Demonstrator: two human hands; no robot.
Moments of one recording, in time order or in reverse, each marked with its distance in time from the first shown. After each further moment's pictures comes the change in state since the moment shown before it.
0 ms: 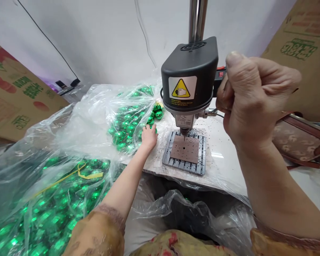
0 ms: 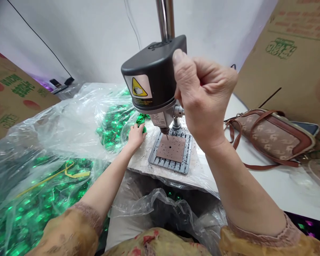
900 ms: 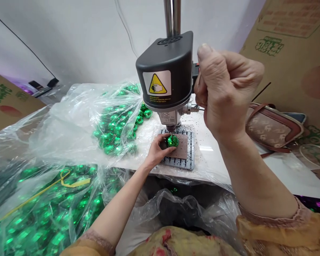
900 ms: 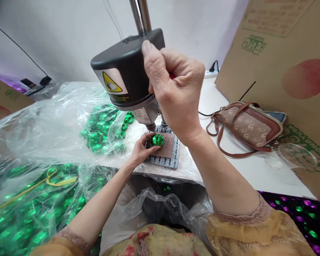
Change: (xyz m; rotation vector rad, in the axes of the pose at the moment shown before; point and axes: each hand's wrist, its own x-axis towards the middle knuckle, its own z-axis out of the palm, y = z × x) left_hand -0.076 0.041 0.032 -0.743 -0.295 0.122; right_hand 0.003 0.004 0.003 -0.122 -0.018 -0.033
